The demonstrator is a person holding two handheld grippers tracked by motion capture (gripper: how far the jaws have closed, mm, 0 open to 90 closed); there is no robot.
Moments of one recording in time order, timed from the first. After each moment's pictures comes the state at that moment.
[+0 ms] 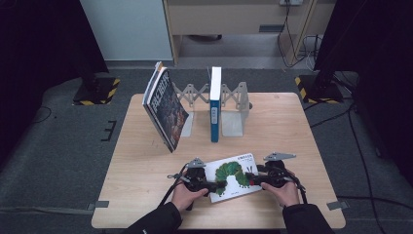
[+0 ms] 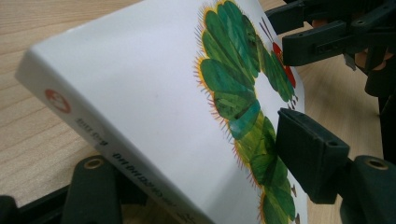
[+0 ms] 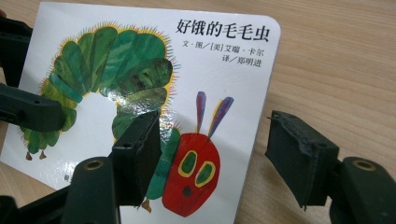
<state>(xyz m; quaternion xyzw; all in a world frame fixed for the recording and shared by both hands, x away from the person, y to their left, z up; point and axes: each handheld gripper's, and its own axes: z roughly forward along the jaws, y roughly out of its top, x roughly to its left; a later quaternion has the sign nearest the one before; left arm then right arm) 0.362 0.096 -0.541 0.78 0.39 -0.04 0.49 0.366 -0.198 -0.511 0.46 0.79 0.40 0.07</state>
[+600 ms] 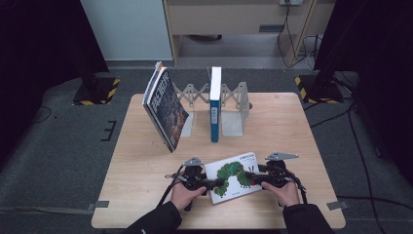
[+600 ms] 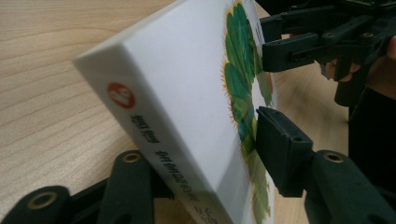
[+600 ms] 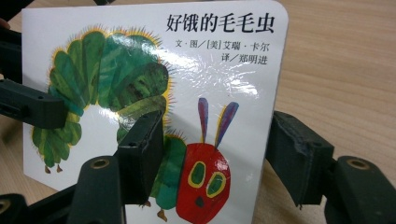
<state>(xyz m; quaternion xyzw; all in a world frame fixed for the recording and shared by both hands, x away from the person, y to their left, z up) 0.358 0.101 -0.525 0.77 0.39 -0.07 0.50 0.365 -0.200 -0.509 0.46 0.78 0.42 0.06</state>
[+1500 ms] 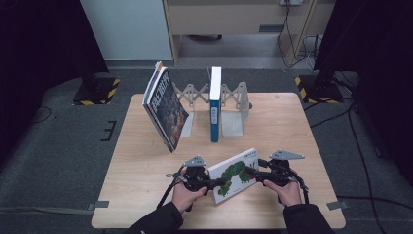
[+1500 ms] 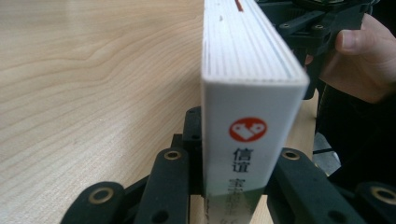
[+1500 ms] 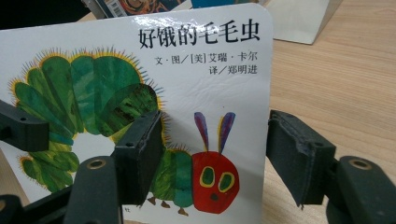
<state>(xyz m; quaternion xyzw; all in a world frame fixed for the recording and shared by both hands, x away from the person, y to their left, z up) 0.347 0.095 -0.498 0.78 0.35 -0.07 0.51 0.363 -0.206 -0.498 0.44 0.76 0.48 0.09</state>
